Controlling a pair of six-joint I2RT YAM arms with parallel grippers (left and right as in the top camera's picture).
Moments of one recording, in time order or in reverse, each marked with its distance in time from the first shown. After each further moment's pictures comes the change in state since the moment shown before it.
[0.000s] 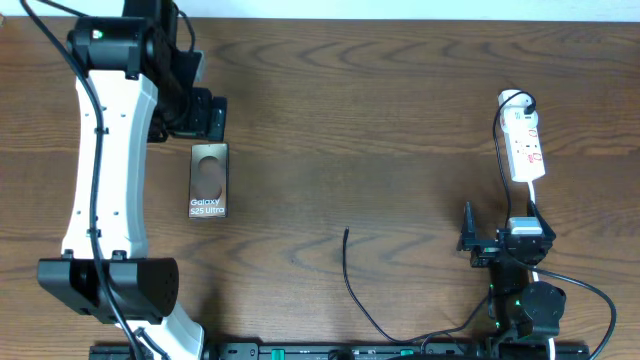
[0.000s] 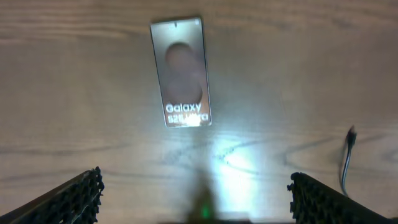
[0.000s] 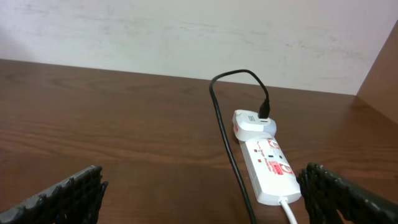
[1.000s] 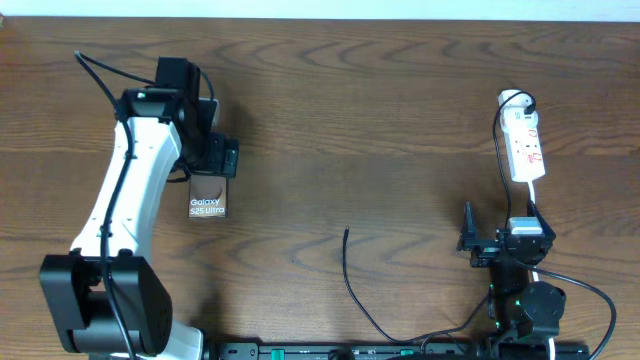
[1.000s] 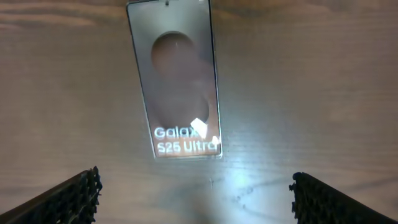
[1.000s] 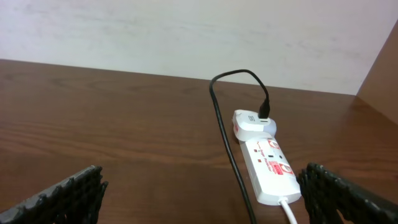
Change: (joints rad) left arm 0.000 -0.146 -0.640 0.528 -0.021 0.000; right arm 0.000 0.000 0.000 0.000 0.000 0.000
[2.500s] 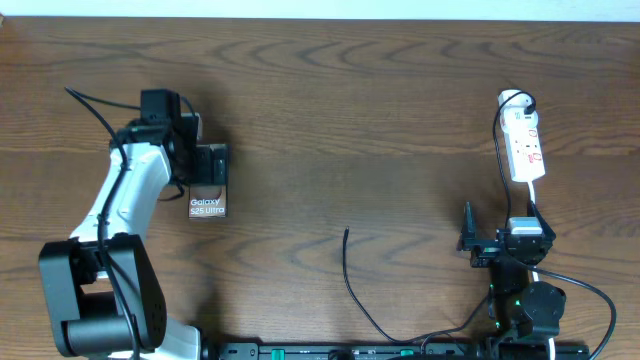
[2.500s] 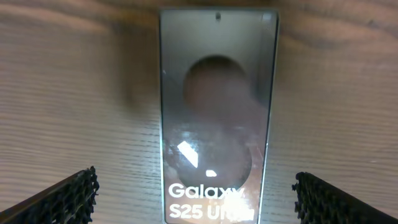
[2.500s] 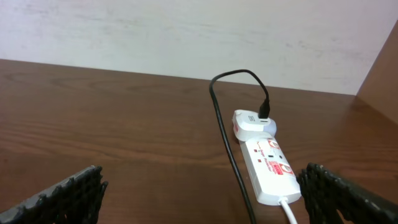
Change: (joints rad) left arm 0.117 0.004 -0.295 0.390 0.040 -0.008; right arm 0.000 0.000 0.000 0.000 0.000 0.000
